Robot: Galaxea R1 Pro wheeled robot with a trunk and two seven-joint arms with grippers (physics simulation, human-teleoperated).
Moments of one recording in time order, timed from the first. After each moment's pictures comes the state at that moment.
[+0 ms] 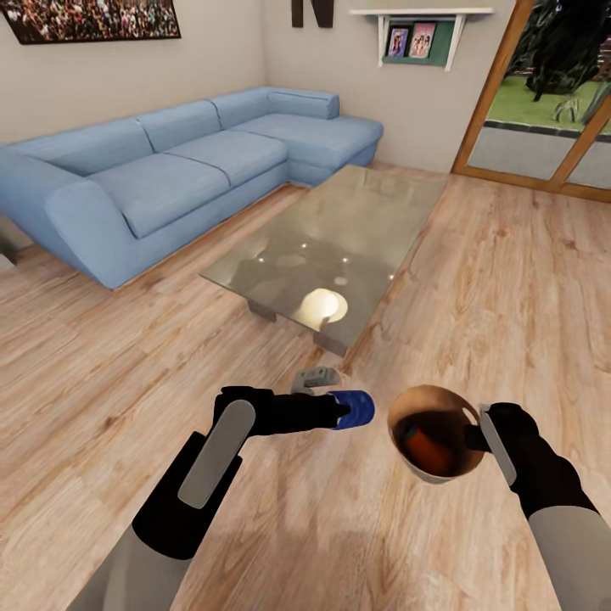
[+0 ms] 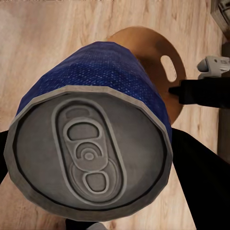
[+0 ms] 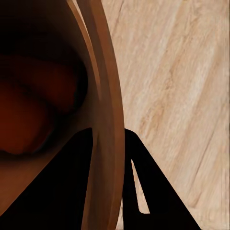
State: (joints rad) left arm -0.65 -0.13 -0.46 -1.53 1.06 1.04 0.44; right arm -0.68 -0.23 -0.08 -1.01 -0.15 1.05 -0.25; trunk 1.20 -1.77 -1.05
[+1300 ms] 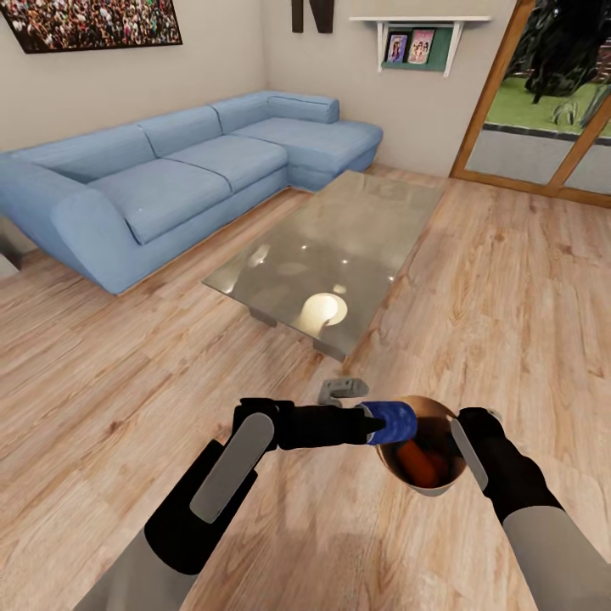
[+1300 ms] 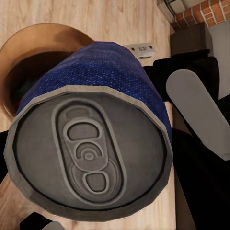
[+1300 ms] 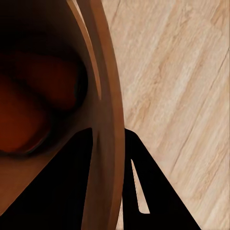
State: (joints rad) left arm -0.64 -0.13 -0.58 -1.52 1.13 0.97 0.33; right arm -0.68 -0.17 0.02 -0.97 -0.17 1.05 -0.38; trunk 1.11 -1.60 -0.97
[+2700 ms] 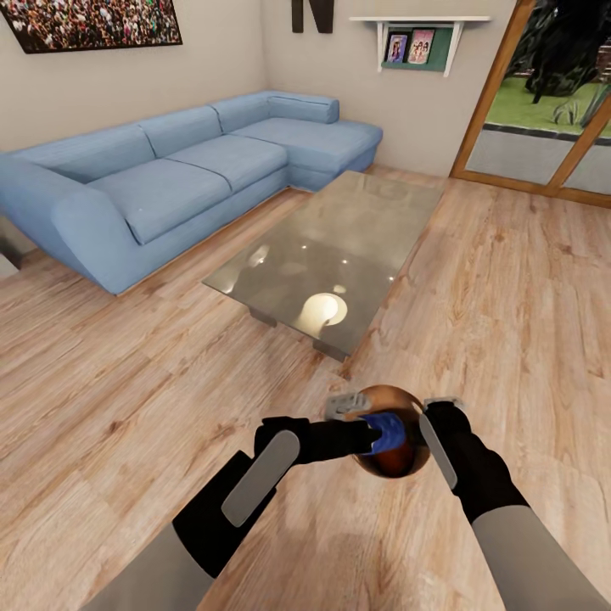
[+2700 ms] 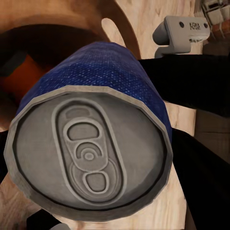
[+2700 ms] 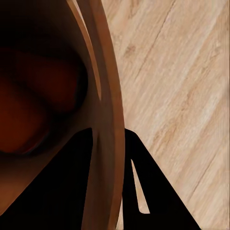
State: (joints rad) left arm -0.65 -0.15 -0.67 -1.29 1.09 0.74 0.33; right arm -0.67 -0.06 0.10 -1.06 -0.15 1.05 -0.38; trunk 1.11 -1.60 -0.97
